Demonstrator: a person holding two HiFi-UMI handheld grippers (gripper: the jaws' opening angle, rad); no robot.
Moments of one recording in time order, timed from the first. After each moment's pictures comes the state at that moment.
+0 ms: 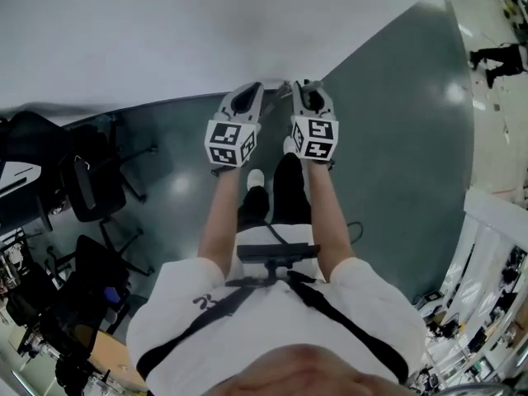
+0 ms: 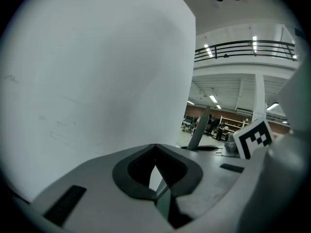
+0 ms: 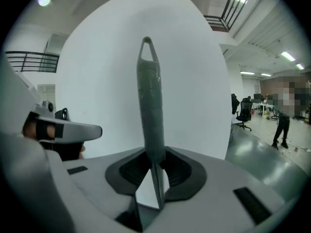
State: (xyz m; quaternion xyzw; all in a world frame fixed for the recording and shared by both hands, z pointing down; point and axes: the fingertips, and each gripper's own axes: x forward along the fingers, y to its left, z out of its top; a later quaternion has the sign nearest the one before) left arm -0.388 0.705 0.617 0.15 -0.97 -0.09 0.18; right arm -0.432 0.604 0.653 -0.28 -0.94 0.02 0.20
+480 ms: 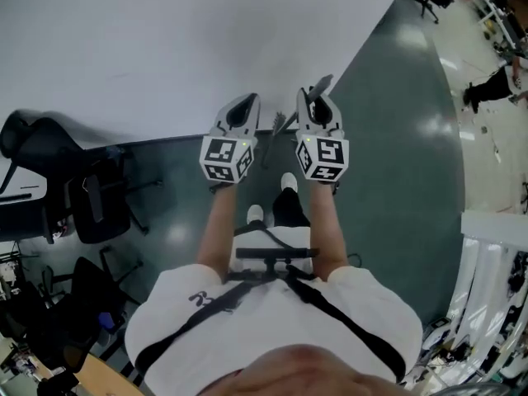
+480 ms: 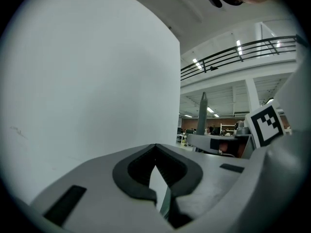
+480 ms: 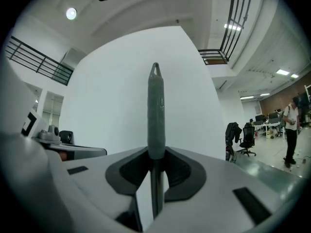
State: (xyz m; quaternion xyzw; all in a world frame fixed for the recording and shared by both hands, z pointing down) left arm -0.337 0.705 0.450 0.15 -0.99 -0.06 0.06; right arm -0.378 0.591 0.432 -0.29 -0.96 0.04 0.03
